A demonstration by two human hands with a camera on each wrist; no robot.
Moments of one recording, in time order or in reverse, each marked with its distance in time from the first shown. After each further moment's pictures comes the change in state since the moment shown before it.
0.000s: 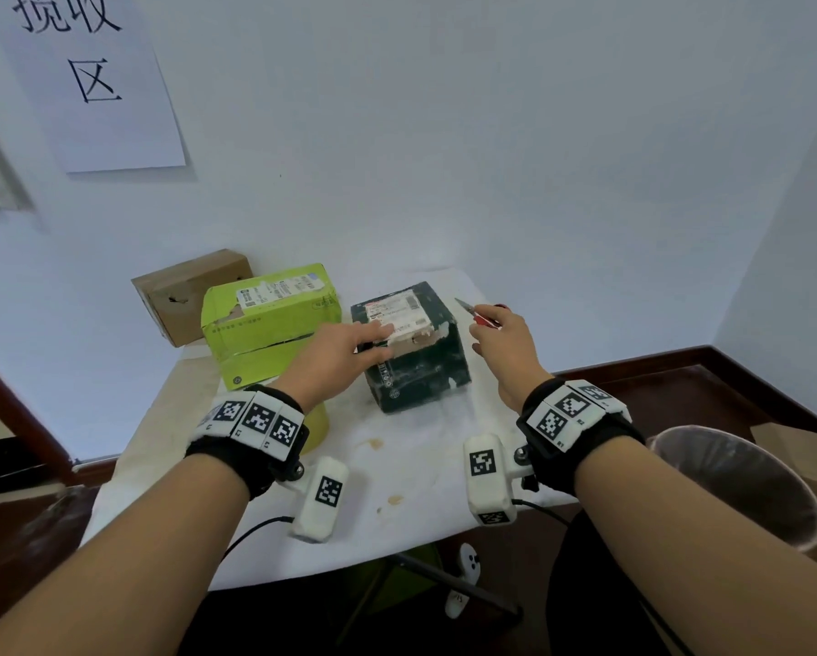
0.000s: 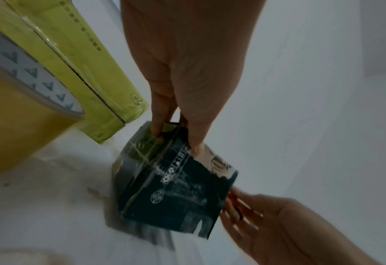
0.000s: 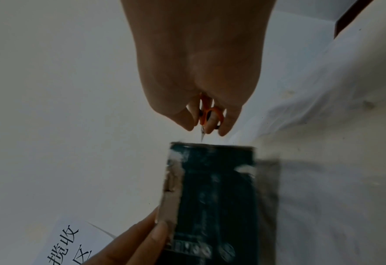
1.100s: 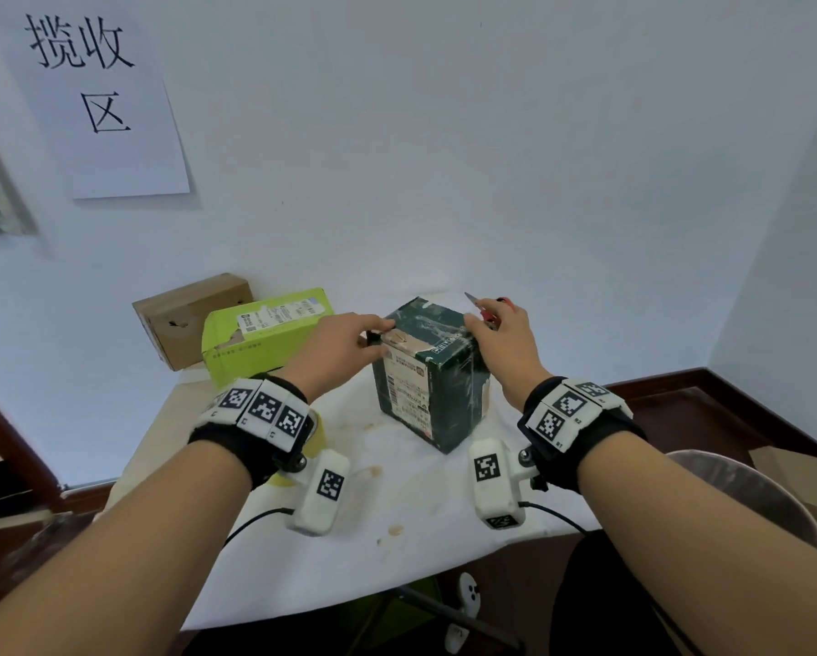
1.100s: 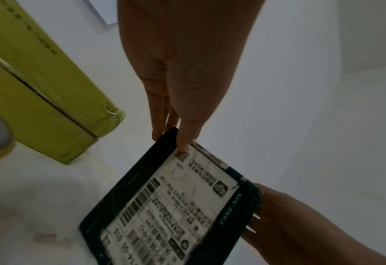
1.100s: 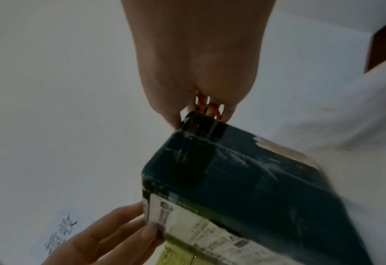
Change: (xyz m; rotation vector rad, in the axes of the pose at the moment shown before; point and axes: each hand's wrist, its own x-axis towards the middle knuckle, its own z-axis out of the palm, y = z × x) left_hand 0.028 0.010 -0.020 0.042 0.050 0.045; right_hand 0.011 -0.028 -0.003 -0.183 0.051 -0.171
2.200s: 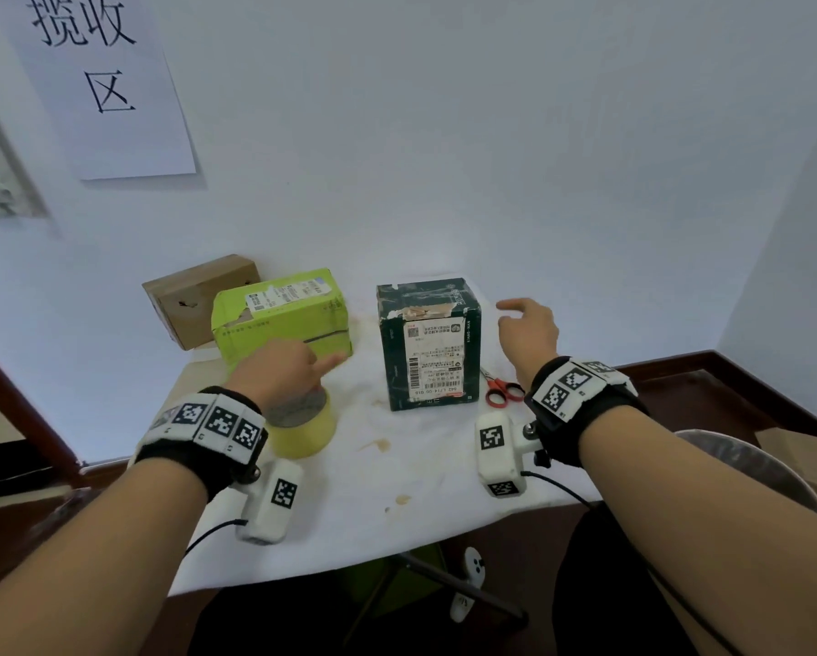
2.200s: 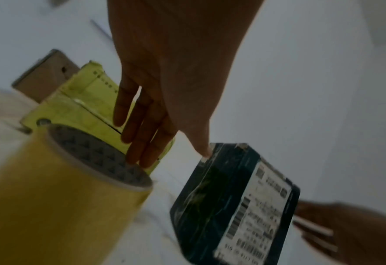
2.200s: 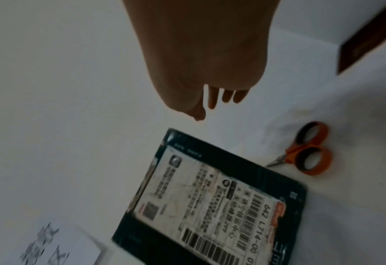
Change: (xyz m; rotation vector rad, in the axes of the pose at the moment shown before) left_hand -0.041 -0.056 -0.012 0.369 -0.180 -0.260; right_hand -0.005 0.015 -0.005 -0.116 0.094 0.183
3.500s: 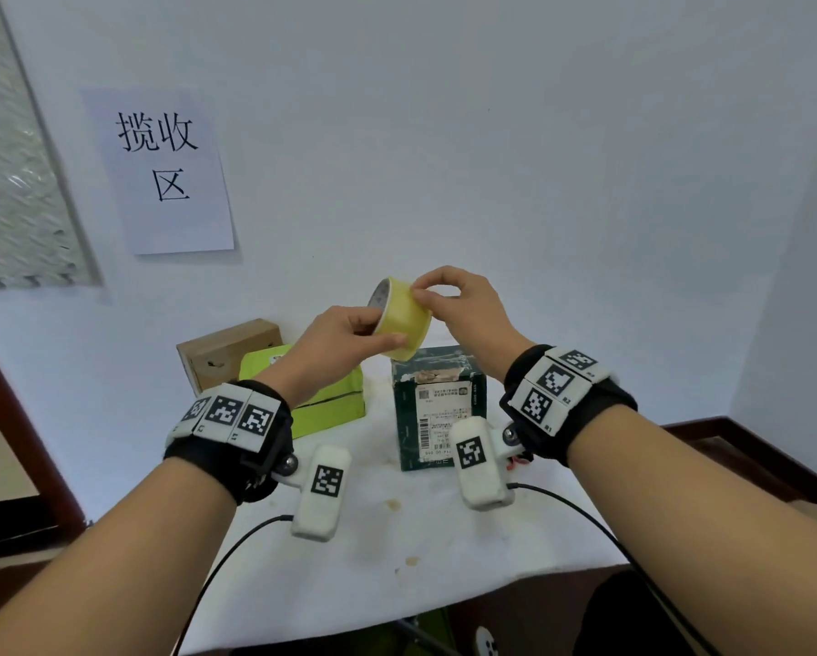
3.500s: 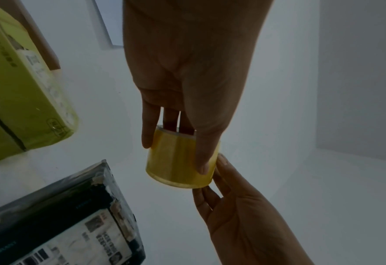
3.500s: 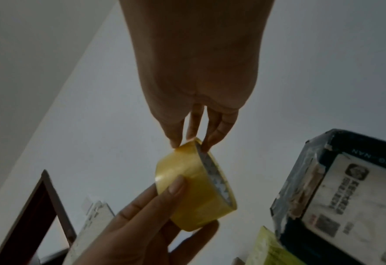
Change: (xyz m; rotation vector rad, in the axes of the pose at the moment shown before) left_hand -0.026 0.068 -0.088 -0.843 0.159 0.336; right_hand -0.038 -0.126 -0.007 0.278 -0.328 -0.513
